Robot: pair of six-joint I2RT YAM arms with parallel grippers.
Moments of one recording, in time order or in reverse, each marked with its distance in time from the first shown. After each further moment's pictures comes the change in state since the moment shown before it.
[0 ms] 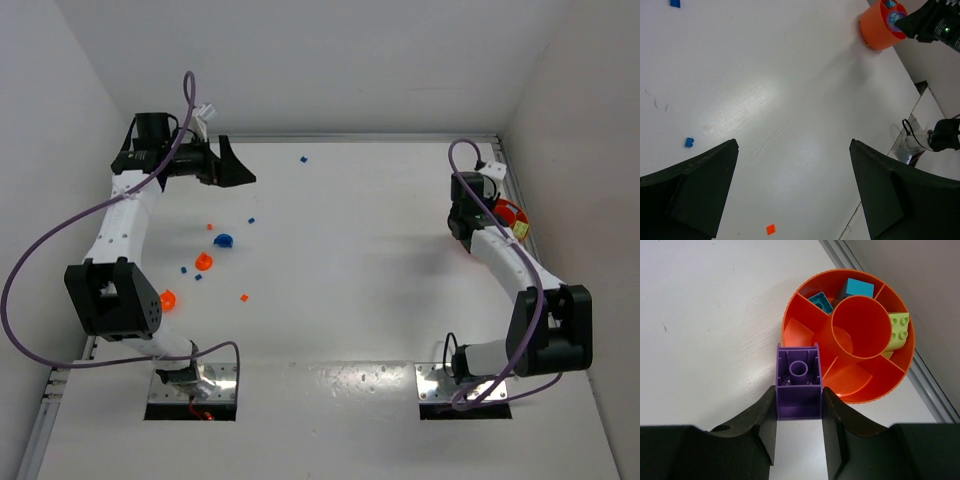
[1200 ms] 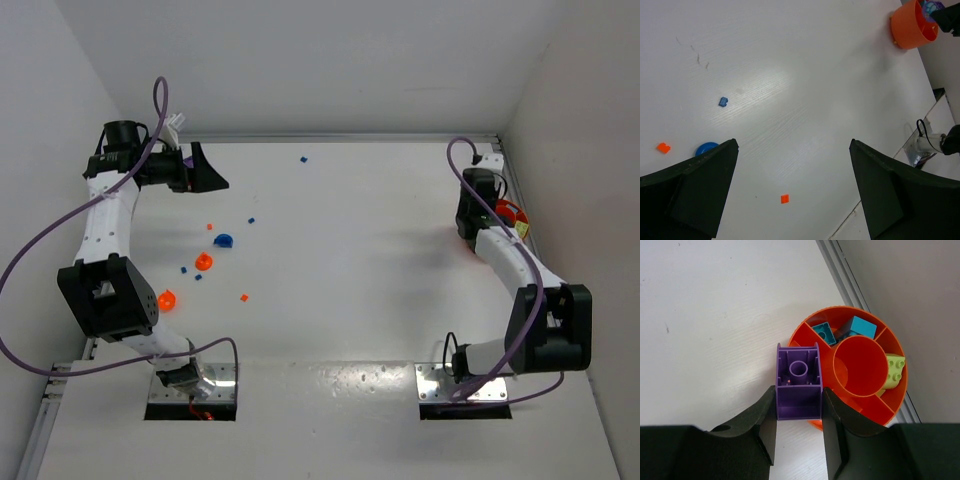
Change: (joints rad) left arm 0.167 0.013 0.010 -0.180 -0.011 0.132; right arm -0.059 0.008 -0.013 0.142 -0.121 -0.242
